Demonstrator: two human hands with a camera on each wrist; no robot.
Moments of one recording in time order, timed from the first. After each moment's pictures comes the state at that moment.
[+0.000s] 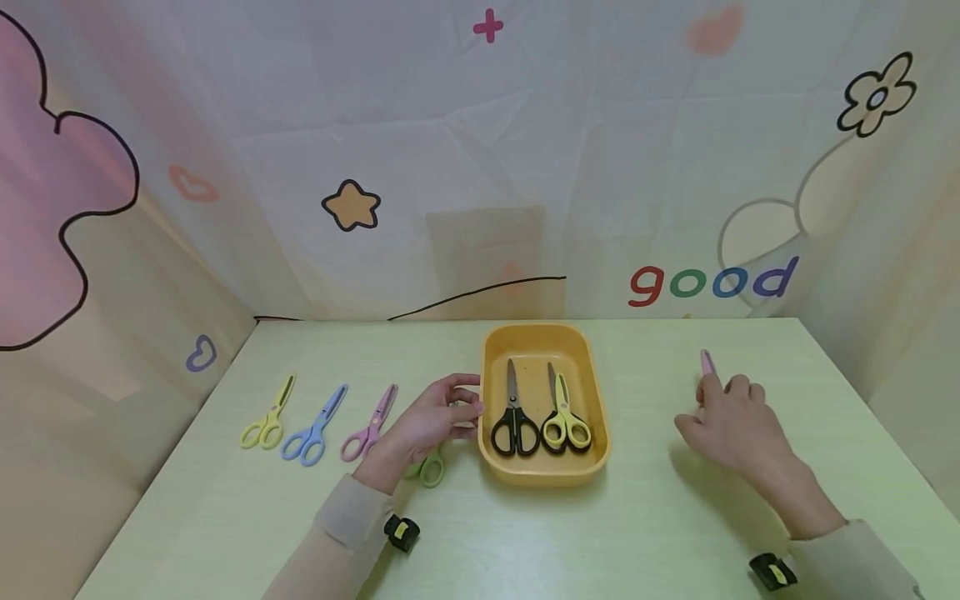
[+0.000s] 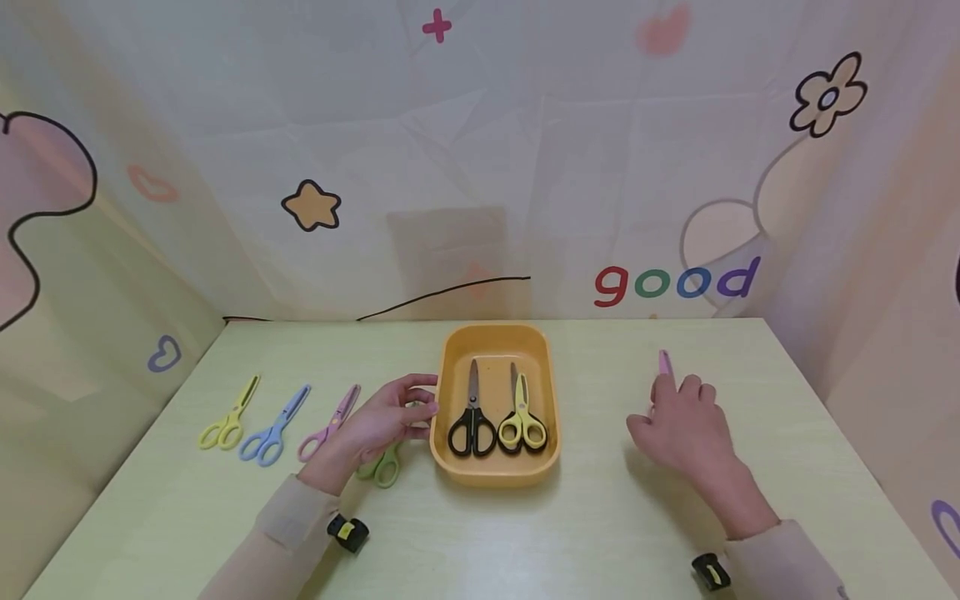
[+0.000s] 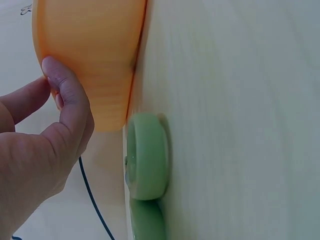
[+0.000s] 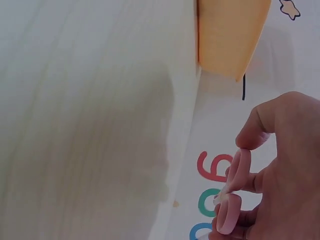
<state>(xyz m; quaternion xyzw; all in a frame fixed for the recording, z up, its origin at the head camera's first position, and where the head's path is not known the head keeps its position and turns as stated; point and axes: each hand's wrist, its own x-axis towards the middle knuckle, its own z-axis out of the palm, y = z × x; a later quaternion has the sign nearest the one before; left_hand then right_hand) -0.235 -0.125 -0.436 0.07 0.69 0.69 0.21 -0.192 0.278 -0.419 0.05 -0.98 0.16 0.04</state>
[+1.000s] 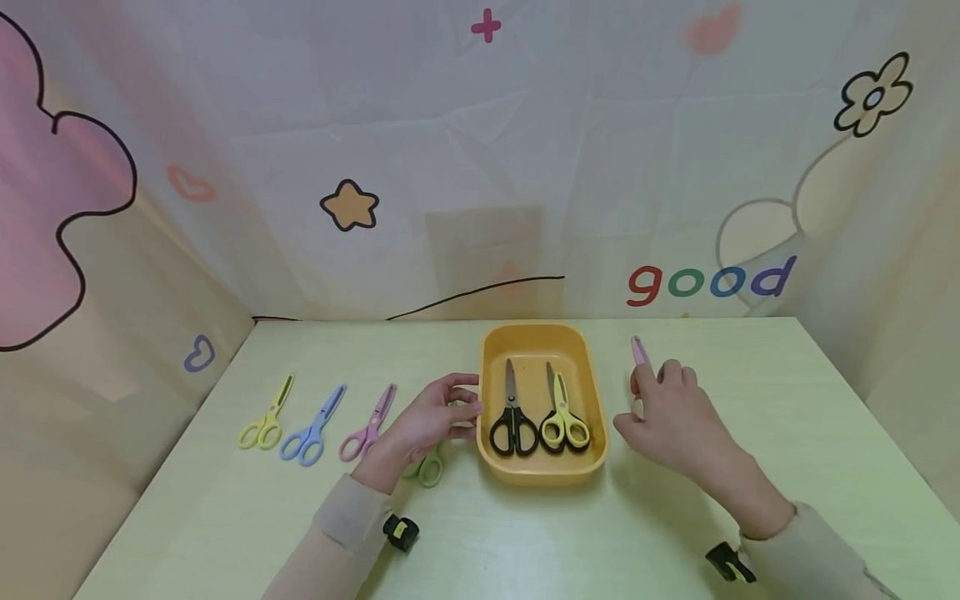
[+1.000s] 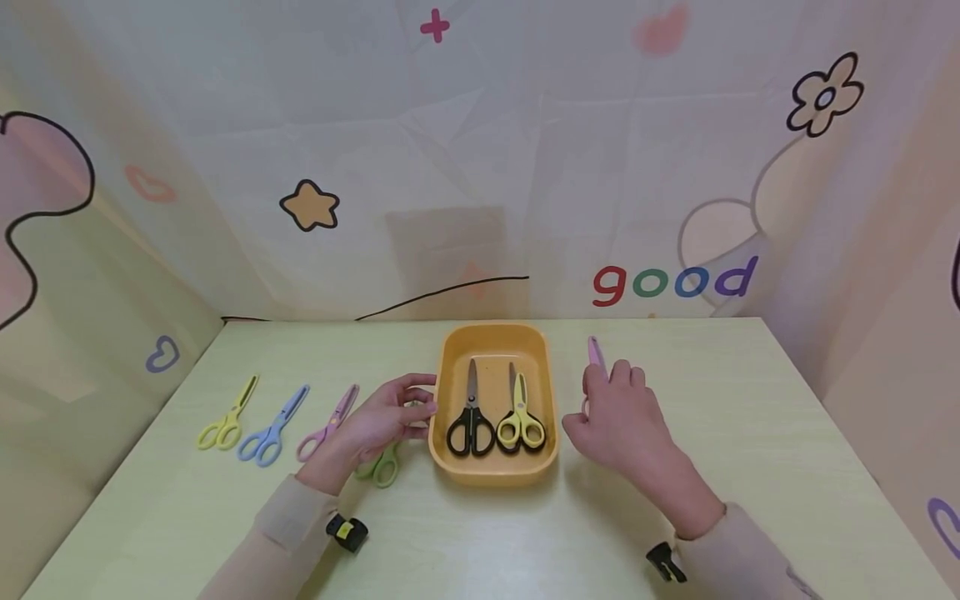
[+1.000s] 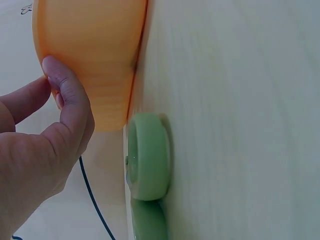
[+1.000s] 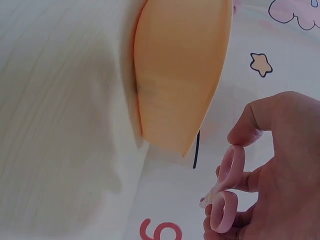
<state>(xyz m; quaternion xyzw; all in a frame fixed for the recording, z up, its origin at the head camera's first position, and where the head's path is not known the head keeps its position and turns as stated) -0.236 -0.124 -0.437 0.07 0.68 0.69 0.22 -0.182 0.204 -0.388 0.11 -0.98 0.17 0.07</state>
